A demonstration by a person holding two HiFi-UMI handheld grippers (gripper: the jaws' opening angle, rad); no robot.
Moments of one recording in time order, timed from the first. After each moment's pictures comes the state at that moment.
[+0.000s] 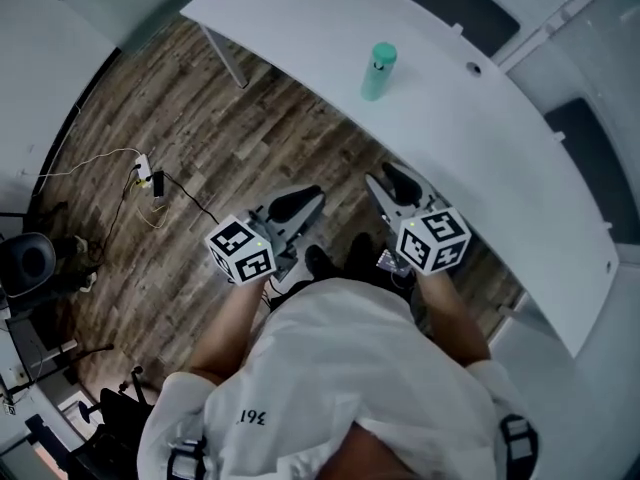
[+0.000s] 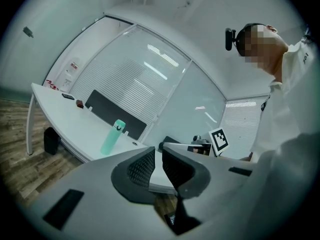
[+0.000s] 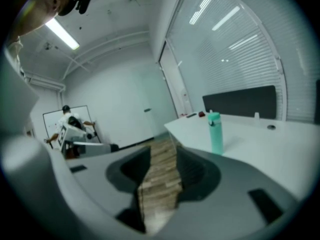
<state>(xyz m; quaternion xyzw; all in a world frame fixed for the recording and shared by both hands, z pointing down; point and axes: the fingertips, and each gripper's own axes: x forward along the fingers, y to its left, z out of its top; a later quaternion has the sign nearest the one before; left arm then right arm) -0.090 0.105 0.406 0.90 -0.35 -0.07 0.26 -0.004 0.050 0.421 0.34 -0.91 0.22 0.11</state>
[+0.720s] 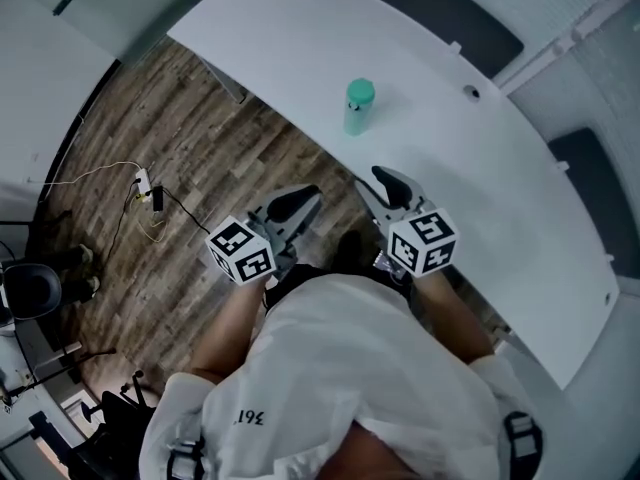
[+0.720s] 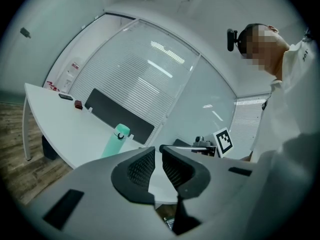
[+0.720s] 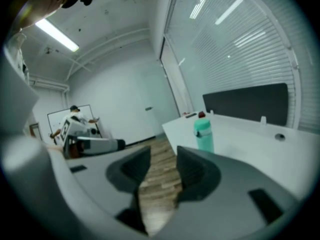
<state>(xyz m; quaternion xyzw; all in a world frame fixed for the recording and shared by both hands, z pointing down) -0.045 -0.021 0.415 0.89 -0.37 -0.06 0.26 0.027 -0.065 0.437 0.30 -0.92 0.21 0.12</state>
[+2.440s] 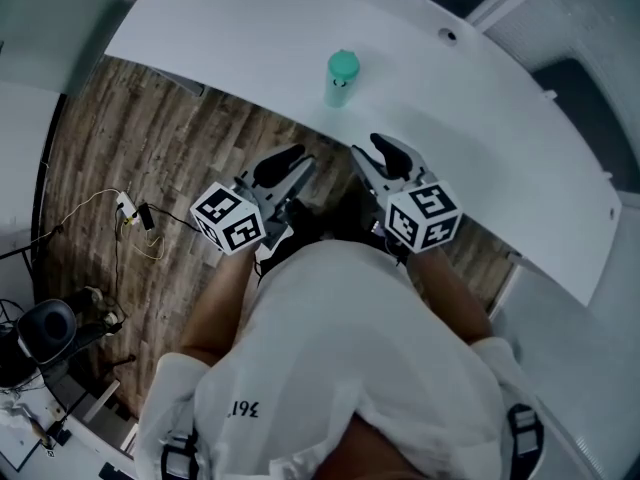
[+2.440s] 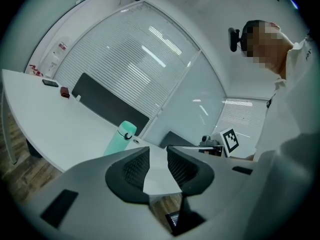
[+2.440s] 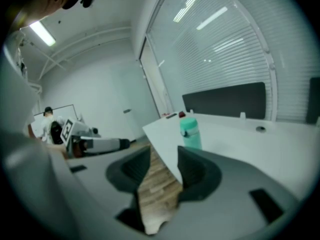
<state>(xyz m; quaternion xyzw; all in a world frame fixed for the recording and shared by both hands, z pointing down) -0.078 -0.085 0.437 0.92 -0.27 -0.03 0.30 0.012 -0.096 0.449 0.43 -0.86 0.25 0.12</state>
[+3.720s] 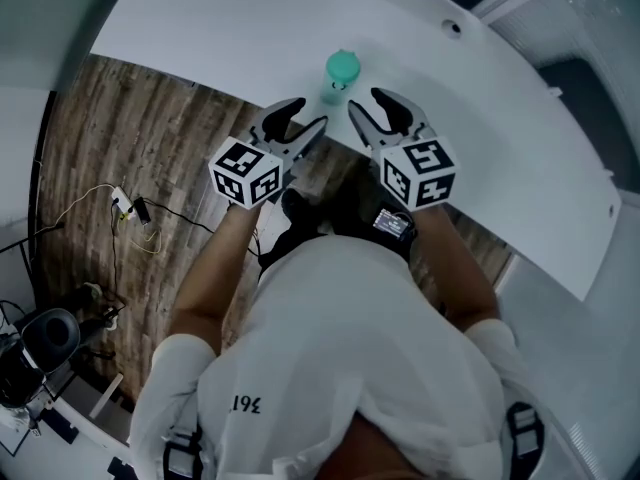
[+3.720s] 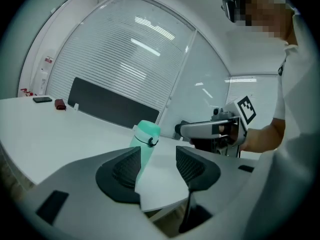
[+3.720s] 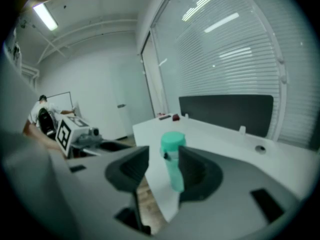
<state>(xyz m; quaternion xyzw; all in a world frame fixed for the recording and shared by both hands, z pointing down) -0.054 -0.179 0.485 0.93 -0.29 0.06 0.23 0.015 -0.189 0.457 0.45 -0.86 0.20 0.16</state>
